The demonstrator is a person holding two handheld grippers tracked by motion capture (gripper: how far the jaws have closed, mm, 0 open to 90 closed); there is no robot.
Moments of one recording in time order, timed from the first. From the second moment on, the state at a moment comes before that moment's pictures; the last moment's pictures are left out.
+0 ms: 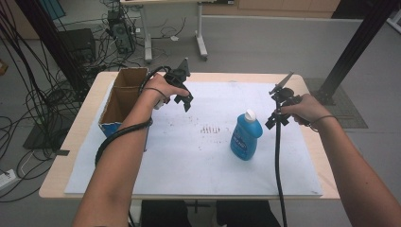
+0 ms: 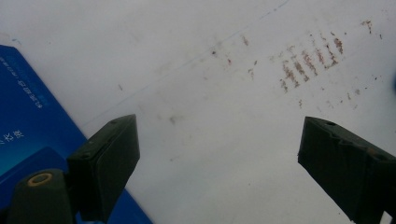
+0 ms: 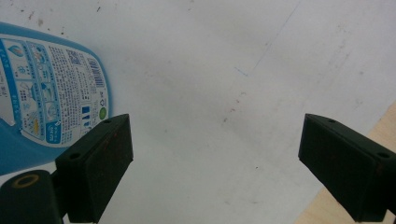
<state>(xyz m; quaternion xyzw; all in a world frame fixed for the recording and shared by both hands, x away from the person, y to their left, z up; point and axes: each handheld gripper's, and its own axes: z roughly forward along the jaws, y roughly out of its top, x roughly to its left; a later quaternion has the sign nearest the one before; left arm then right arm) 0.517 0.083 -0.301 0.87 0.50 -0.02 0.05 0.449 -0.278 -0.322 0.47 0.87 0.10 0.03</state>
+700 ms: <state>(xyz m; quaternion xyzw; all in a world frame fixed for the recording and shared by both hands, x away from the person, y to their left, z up) 0.505 0.082 -0.307 0.86 0.51 -0.02 0.06 0.444 -0.287 -0.323 0.47 0.87 0.11 0.04</state>
